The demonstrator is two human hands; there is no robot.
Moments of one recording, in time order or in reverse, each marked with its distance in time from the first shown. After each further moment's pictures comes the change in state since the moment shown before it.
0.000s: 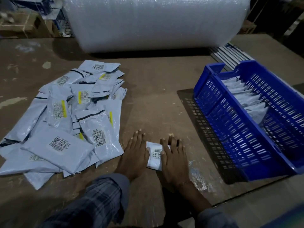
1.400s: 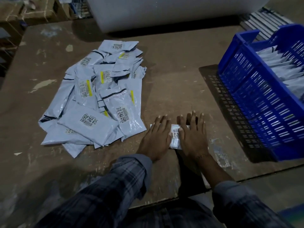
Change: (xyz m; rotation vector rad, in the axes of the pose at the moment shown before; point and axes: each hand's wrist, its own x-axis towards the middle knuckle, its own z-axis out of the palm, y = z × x) left_hand -0.029 0.014 -0.019 0.050 -0.085 0.041; right_hand 0.005 -0.012 0.005 -0.048 0.010 -0.008
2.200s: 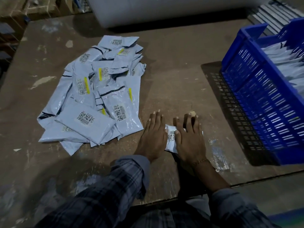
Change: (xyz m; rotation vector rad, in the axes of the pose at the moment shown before) left_hand 0.006 0.003 0.005 -0.032 0.053 -0.099; right_hand -0.009 0.000 0.002 0.045 -0.013 -0.050
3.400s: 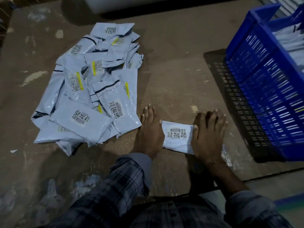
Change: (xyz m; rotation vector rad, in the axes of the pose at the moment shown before) left_hand 0.014 0.005 -0.011 -0.229 0.075 -0.230; right_hand 0.000 0.033 -0.018 -0.111 0.074 0.243
